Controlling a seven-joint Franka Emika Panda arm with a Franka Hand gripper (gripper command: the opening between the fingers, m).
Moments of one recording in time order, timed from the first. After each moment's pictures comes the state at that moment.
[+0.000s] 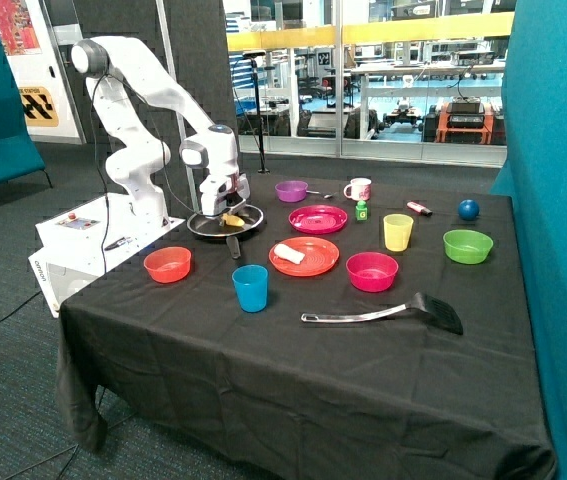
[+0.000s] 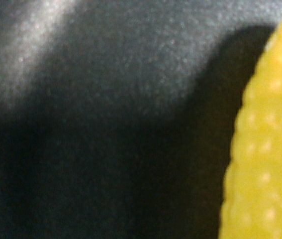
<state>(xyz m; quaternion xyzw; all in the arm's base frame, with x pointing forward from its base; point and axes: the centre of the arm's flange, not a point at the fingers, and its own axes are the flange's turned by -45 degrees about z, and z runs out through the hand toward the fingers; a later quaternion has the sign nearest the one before) 0.351 -0.007 0.280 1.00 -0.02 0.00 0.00</state>
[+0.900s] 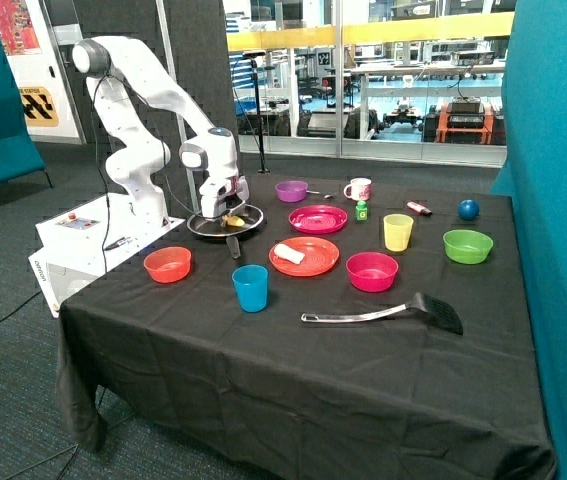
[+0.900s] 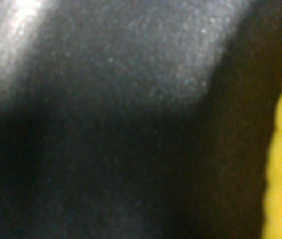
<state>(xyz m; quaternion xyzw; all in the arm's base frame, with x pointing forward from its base) 0.347 -0.004 0.272 1.00 -0.02 0.00 0.00</state>
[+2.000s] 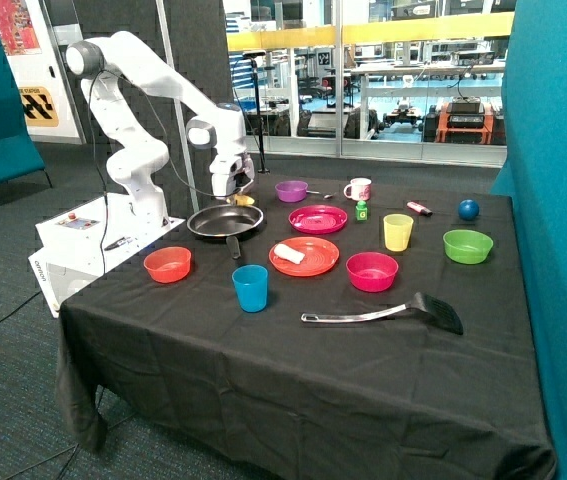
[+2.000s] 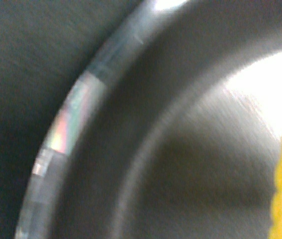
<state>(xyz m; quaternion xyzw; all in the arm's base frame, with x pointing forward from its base) 0.380 0.018 0.343 1.00 0.05 0.00 0.00</state>
